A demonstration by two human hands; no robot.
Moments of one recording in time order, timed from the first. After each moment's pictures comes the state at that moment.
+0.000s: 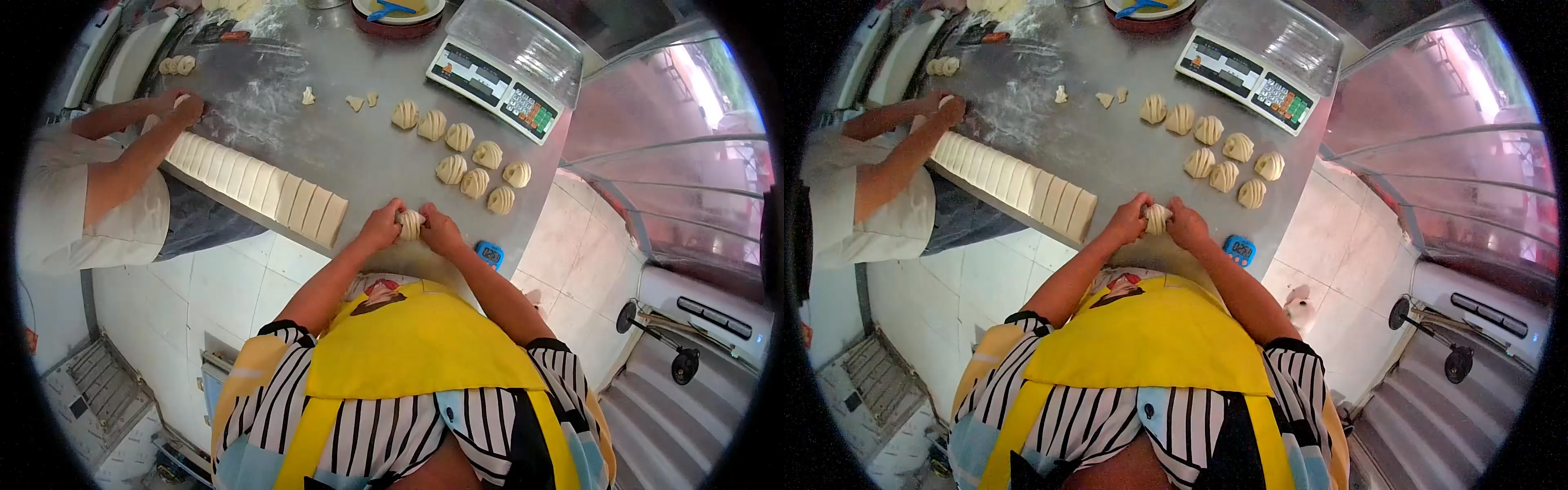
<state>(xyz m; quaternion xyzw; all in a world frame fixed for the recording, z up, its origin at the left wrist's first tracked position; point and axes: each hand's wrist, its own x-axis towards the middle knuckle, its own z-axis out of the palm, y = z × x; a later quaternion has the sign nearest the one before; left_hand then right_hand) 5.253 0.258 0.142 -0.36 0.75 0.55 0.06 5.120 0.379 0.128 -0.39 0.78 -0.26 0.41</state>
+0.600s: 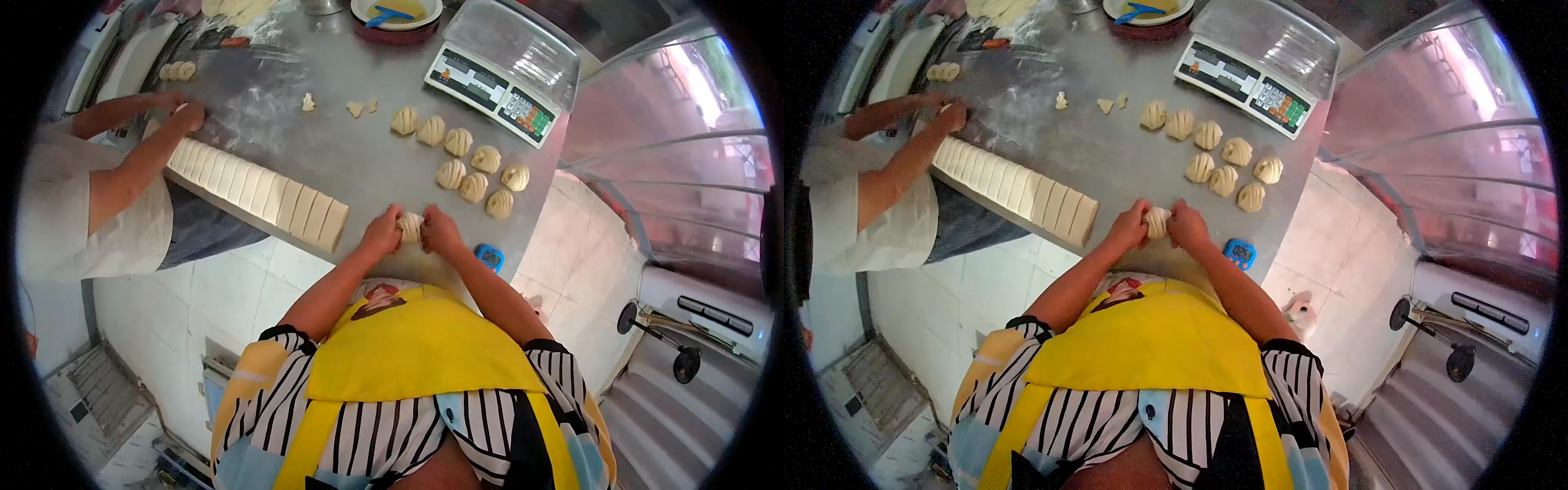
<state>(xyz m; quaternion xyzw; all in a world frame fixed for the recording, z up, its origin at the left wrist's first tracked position) 5.257 0.267 0.148 -0.37 0.78 0.51 0.03 5.124 0.373 0.141 -0.31 0.80 -0.27 0.44</state>
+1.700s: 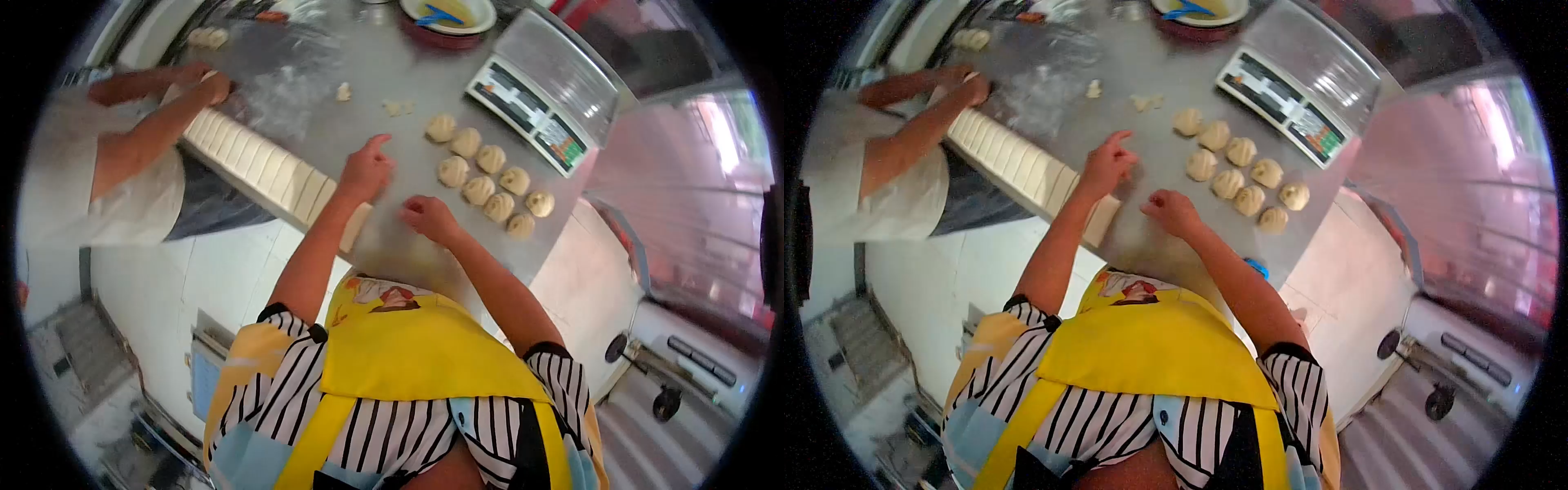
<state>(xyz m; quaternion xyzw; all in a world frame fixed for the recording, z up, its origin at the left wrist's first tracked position) 5.254 0.143 0.219 -0.42 0.72 0.54 -0.12 5.133 0.289 0.177 -0.44 0.70 -0.27 0.50</state>
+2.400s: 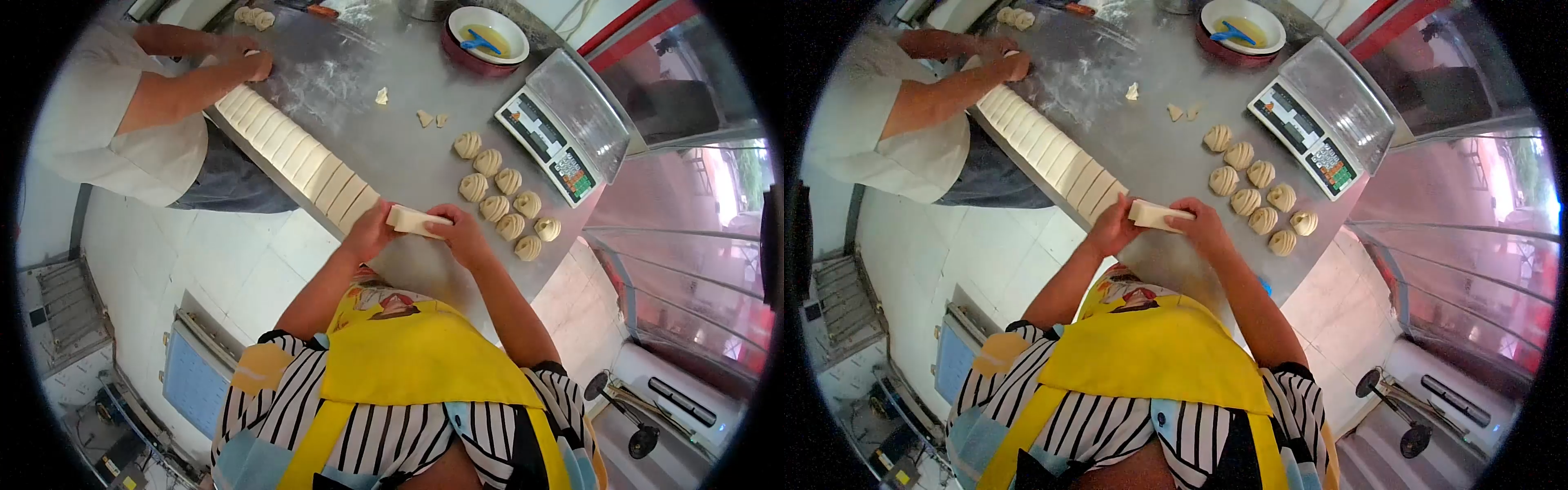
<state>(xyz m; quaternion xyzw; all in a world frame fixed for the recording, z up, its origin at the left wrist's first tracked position) 5.326 0.224 0.177 -0.28 0.21 0.90 -0.24 5.139 0.306 0.221 -0.26 0.58 -0.46 0.63</state>
